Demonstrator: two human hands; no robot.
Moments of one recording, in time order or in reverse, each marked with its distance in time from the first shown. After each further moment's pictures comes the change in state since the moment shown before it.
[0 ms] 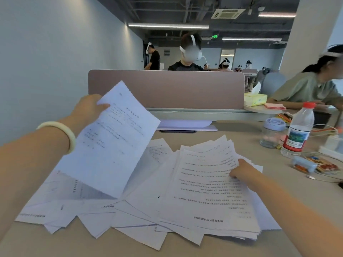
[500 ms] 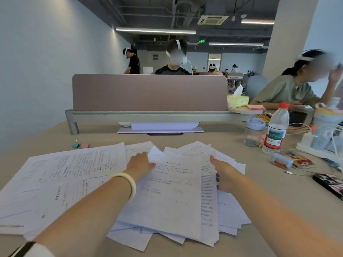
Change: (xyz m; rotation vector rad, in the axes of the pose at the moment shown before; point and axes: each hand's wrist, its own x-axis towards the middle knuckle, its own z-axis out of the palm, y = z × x) left_hand -0.110 0.056 0.182 0.228 -0.532 -0.078; right_hand -0.031 -0.013 0.012 0.680 -0.138 0.131
